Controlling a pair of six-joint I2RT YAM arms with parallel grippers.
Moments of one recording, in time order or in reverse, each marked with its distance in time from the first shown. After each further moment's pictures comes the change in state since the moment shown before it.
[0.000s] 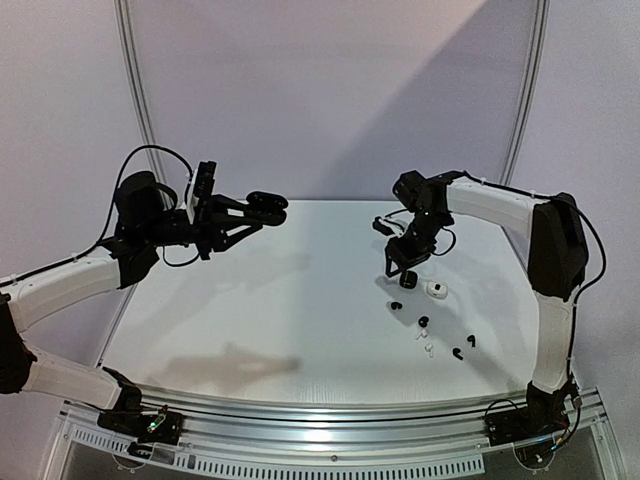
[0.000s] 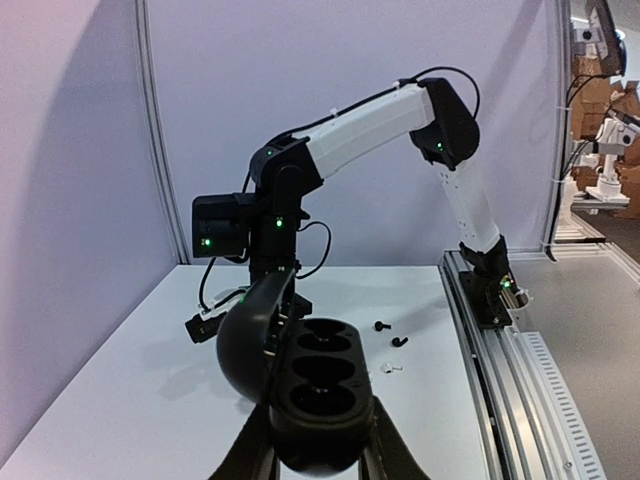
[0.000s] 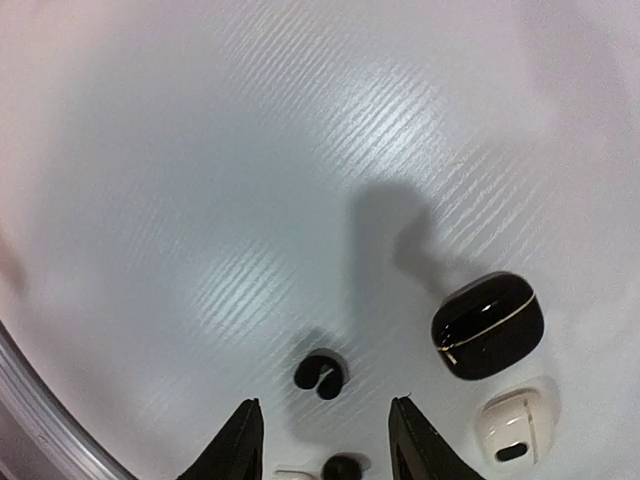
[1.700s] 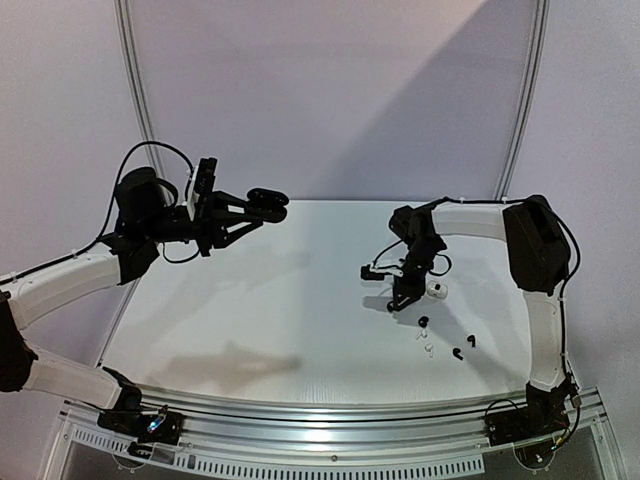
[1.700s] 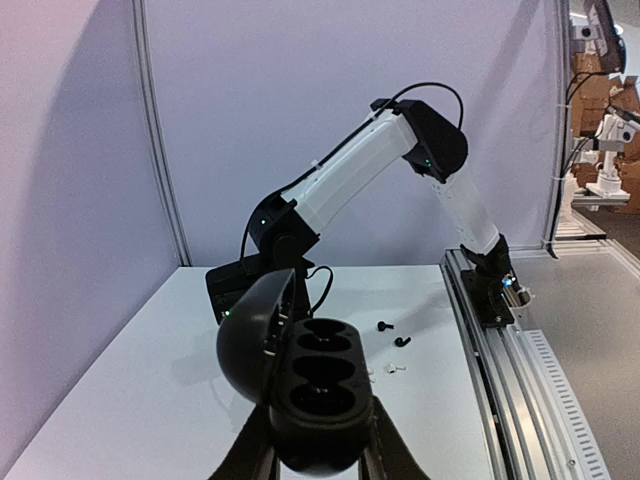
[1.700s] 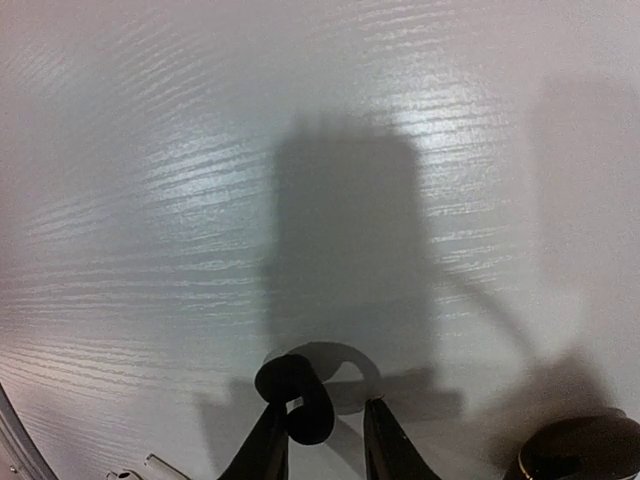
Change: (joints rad) left arm 0.003 0.011 0.030 -0.026 0.007 0.020; right arm 0.000 0.124 -0.112 0.016 -0.066 -0.736
